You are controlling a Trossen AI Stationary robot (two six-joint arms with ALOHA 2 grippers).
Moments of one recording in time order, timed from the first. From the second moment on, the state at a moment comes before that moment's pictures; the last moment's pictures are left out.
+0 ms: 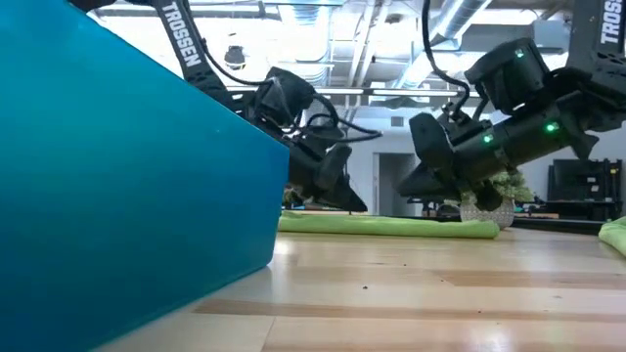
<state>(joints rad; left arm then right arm) 0.22 2.08 0.99 0.64 -0.02 -0.14 0.06 1.70 0.31 0.90 0.65 0.66</state>
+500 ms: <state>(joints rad) 0.24 2.13 1.02 0.61 0.06 -0.19 0.07 1.69 0.31 0.82 0.66 0.73</state>
